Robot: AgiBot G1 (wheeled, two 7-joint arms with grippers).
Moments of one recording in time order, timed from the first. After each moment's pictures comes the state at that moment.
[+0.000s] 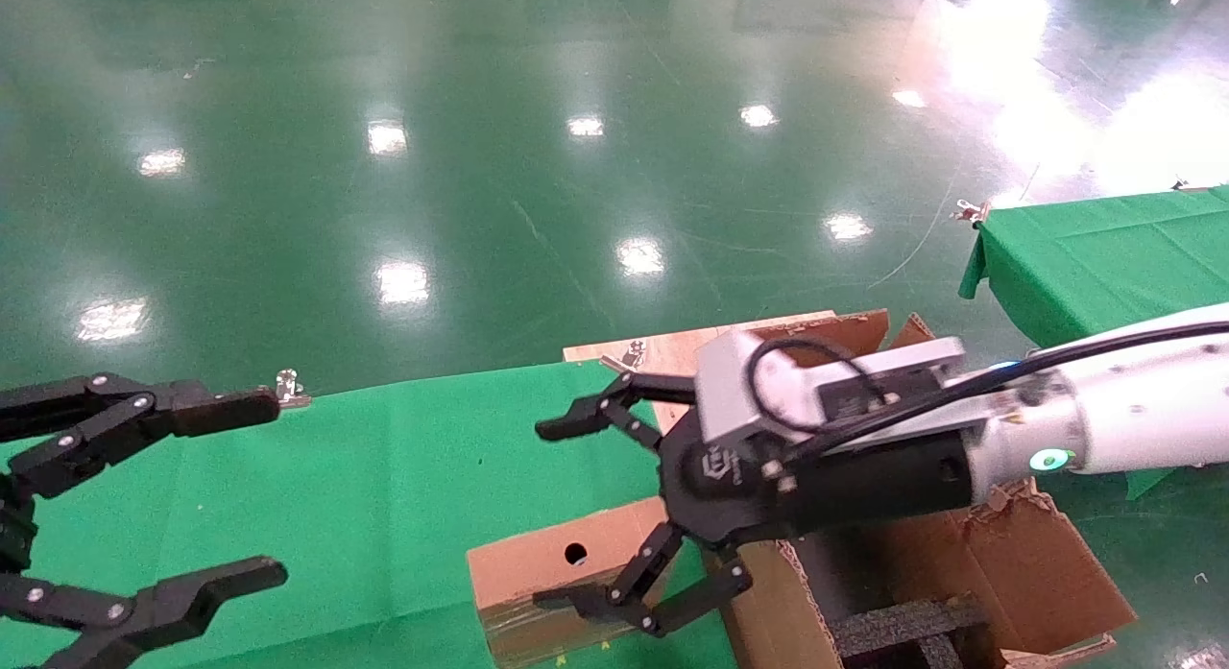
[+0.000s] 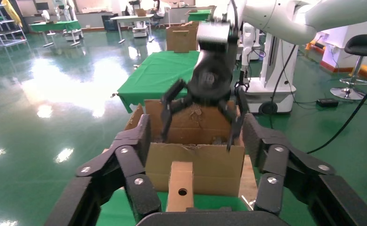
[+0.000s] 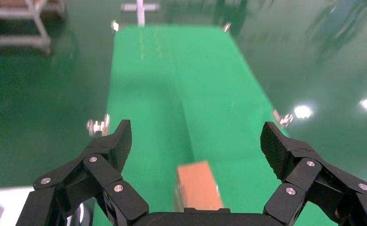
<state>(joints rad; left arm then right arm) -1.11 0.58 0.41 -1.27 0.63 1.48 -0.13 1.22 -0.65 -0.44 1.31 -1.06 -1.51 0.25</state>
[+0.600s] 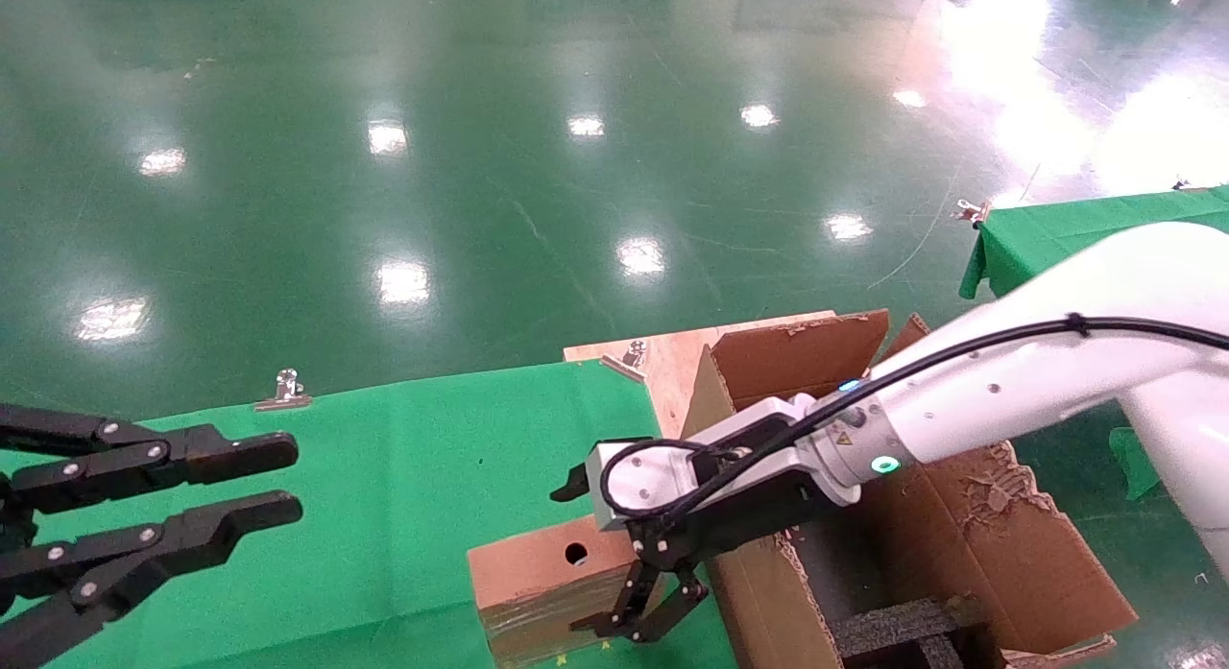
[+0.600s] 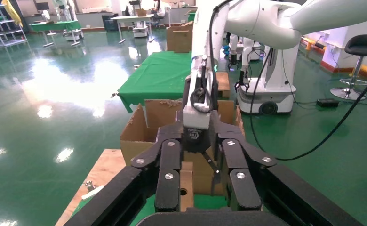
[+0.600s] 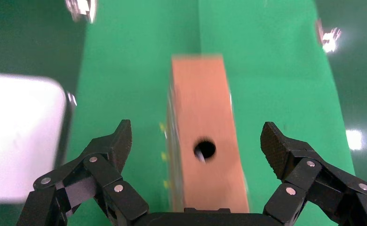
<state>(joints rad) -1.11 0.58 0.41 -1.27 0.63 1.48 -0.13 1.38 -0.82 -0.65 1.25 -1.47 -1.54 0.23</state>
